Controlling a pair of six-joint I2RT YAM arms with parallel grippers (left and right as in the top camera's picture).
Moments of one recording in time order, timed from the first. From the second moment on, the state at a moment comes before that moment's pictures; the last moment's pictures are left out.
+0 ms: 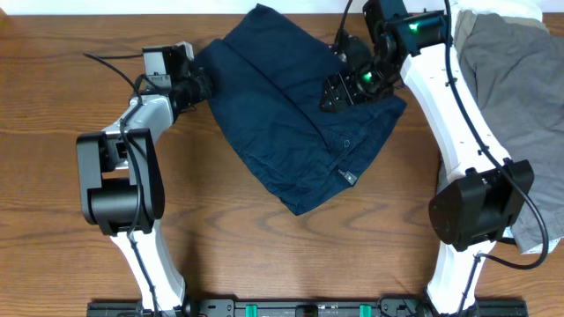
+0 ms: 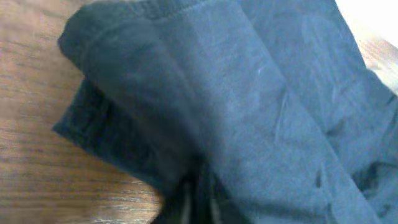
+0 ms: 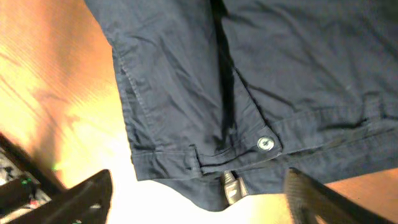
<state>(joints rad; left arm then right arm) 0.06 2.13 1.36 -0.08 0.40 -0.35 0.29 2.06 2.06 -1.36 -0.40 -0.09</state>
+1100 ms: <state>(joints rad) 0.08 1.70 1.36 -0.83 0.21 -0.38 0.65 1.79 1.30 -1.03 -0.25 0.25</state>
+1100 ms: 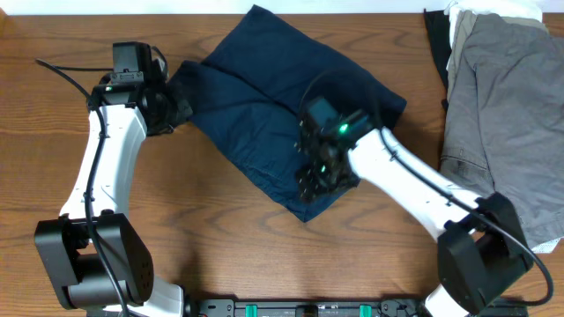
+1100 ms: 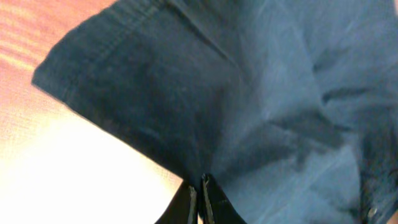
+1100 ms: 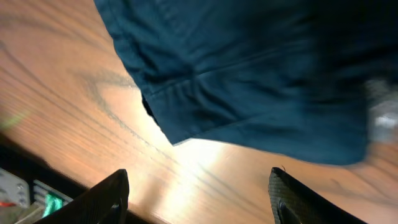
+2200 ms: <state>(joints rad) 0.08 1.70 1.36 -1.21 0.06 -0.30 0.70 1.79 1.07 -0.77 -0.24 0.19</state>
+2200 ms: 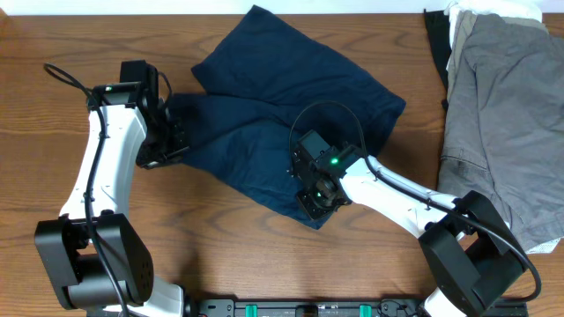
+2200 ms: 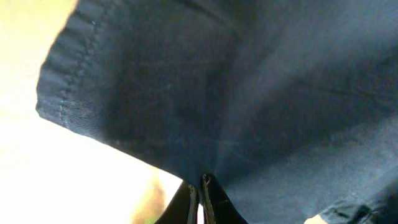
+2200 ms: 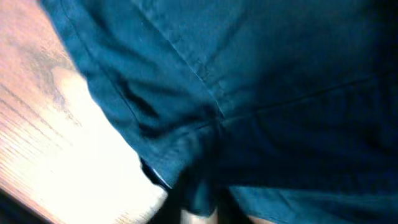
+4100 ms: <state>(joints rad) -0.26 1.24 0.74 -1.04 0.11 -0.68 0.18 1.35 0.90 -1.10 -0.08 0.33</state>
